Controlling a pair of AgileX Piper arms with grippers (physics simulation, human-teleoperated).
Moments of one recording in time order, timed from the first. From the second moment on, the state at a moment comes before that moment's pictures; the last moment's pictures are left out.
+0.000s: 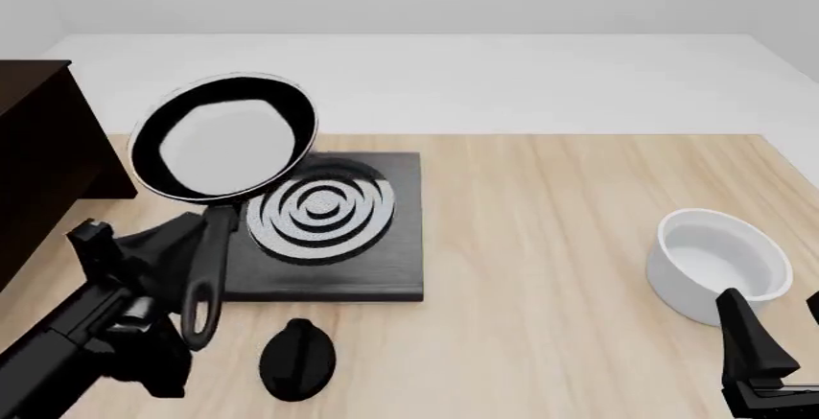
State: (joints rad) left arm -0.37 0.82 -0.16 -0.54 1.55; right arm 0.00 0.01 0.00 0.00 0.00
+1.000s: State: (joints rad) left arm -0.19 0.27 -0.15 0.22 1.26; right arm 0.00 0.01 0.00 0.00 0.00
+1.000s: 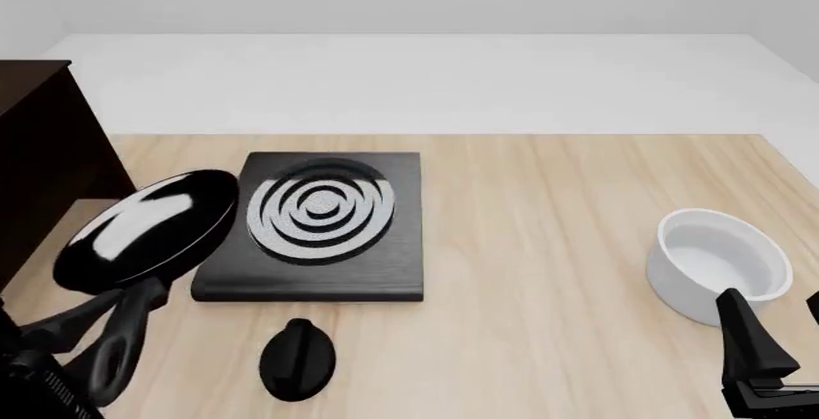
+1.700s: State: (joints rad) left arm -0.08 0.09 -0.12 0.44 1.18; right arm 0.00 0.01 0.00 0.00 0.00
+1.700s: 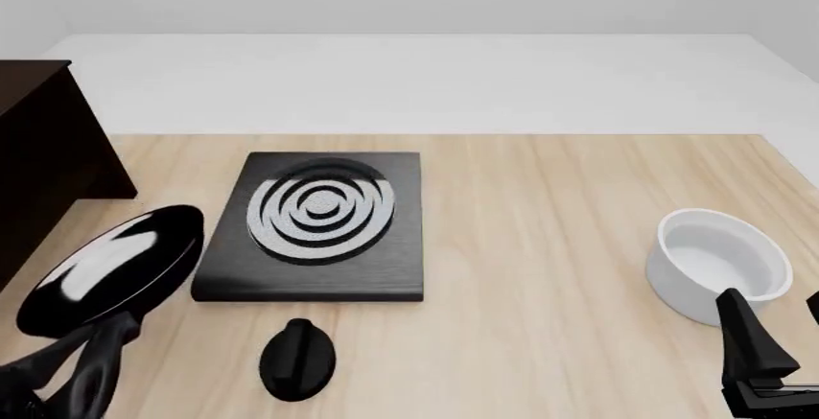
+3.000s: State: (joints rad) left arm 0.01 0.49 -0.07 0.05 1.10; right arm 0.00 0.01 0.00 0.00 0.00
